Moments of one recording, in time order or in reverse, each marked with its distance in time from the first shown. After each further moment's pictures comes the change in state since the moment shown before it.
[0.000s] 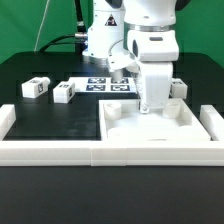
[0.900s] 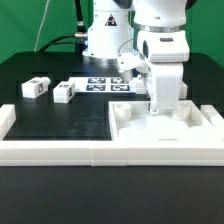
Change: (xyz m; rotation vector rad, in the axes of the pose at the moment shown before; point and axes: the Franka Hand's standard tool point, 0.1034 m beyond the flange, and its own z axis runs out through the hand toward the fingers) arm 0.012 -0.002 0.002 0.007 0.011 0.022
